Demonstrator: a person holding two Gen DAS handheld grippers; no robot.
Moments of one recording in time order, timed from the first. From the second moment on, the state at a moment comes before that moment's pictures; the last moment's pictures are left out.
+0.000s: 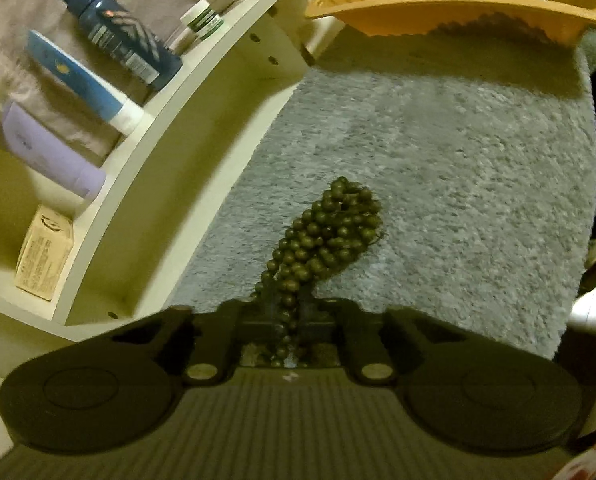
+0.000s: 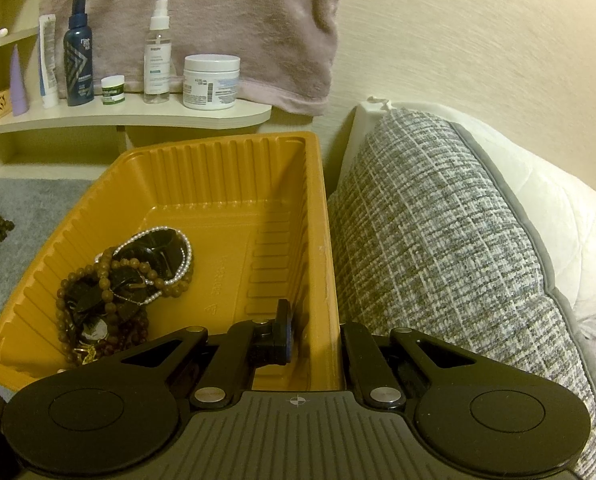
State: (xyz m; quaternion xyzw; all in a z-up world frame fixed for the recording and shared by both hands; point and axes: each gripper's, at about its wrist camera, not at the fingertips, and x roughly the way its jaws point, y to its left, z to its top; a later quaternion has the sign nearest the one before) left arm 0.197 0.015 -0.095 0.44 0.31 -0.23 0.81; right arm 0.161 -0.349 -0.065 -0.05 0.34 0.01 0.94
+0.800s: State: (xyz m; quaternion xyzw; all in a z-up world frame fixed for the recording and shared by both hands) left arm 0.165 0.039 0.108 0.33 0.11 -0.15 0.93; right arm 0.159 -0.348 -0.063 -0.05 0.34 0.01 0.94
